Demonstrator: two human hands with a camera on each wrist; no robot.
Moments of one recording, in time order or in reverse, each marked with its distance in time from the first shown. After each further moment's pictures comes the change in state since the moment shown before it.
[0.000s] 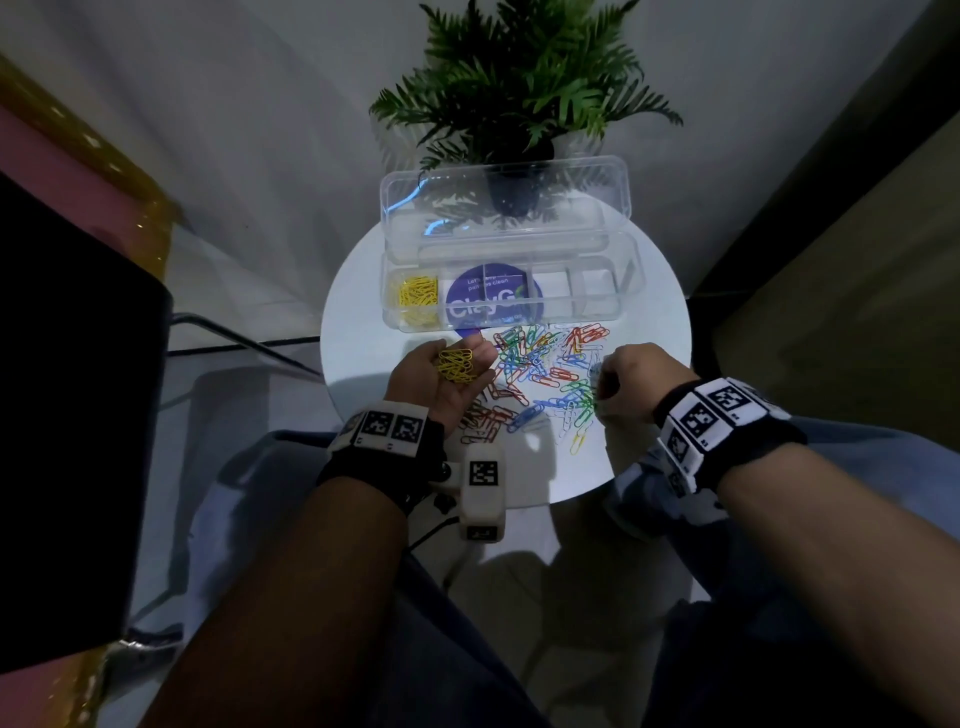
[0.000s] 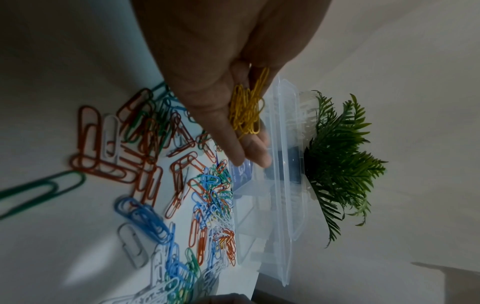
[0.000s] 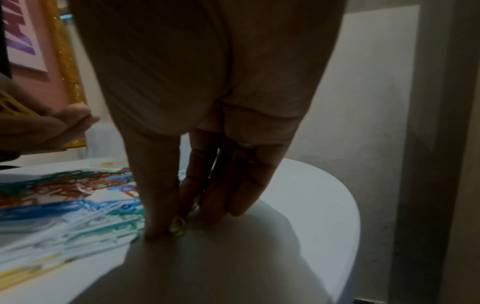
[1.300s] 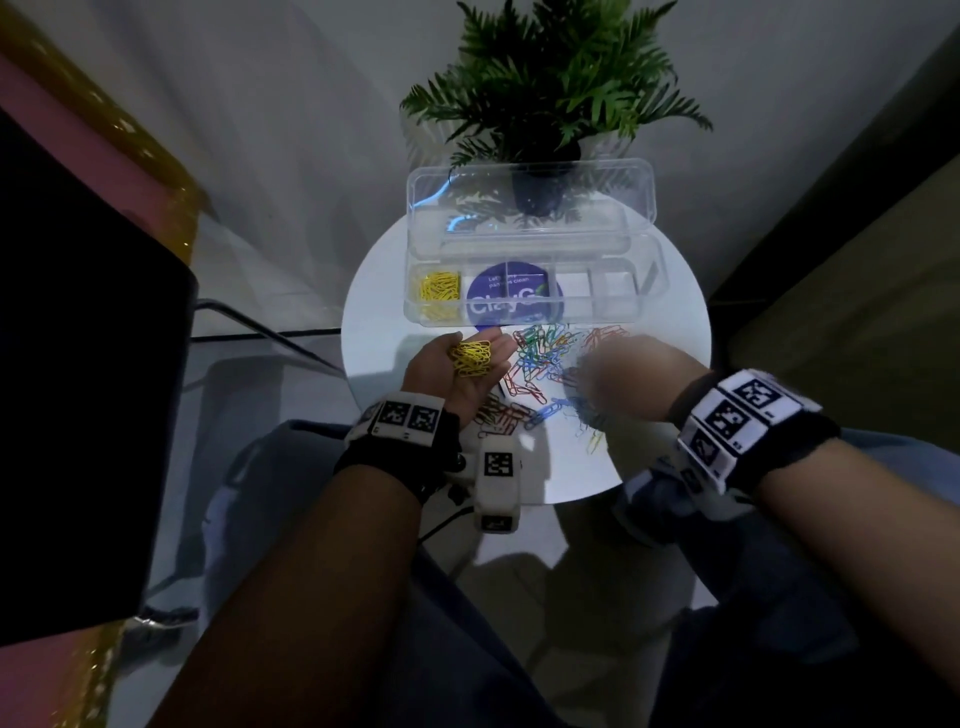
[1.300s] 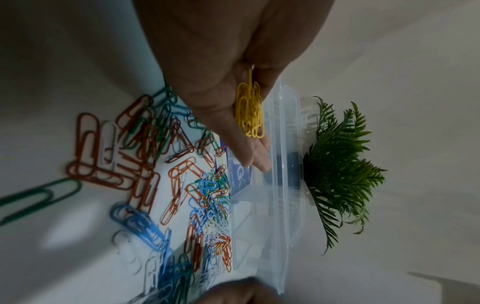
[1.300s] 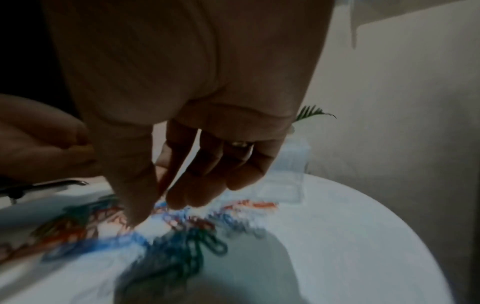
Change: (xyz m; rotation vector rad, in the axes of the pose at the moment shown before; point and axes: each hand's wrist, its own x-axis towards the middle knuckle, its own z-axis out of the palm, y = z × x) left_hand -0.007 0.007 0.001 -0.078 -0.041 -0.035; right_hand -0.011 -0.025 -0.014 0.006 -0.020 -0.229
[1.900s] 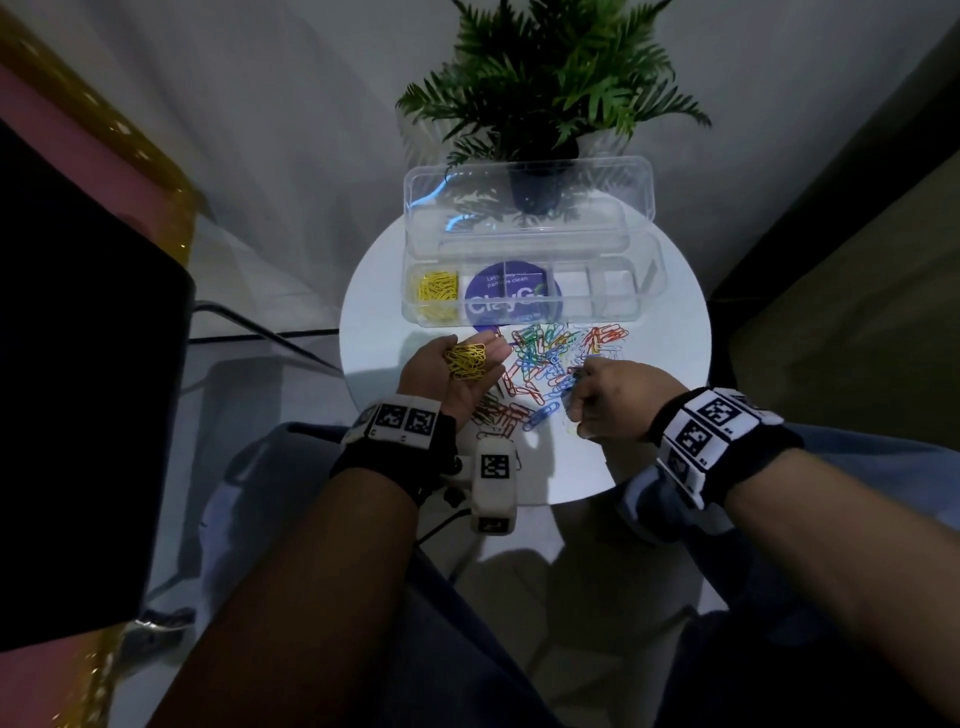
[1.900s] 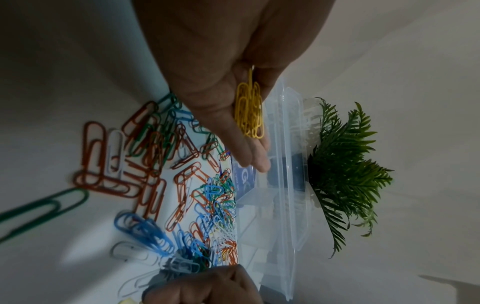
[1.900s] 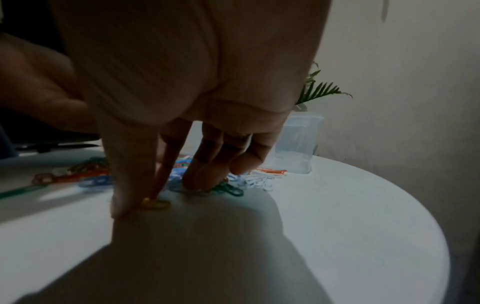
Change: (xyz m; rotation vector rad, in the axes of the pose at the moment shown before) left_hand 0.006 -0.001 -0.007 0.014 0.002 0.008; right_hand 0.015 0.011 0.032 -0.114 -0.113 -0.095
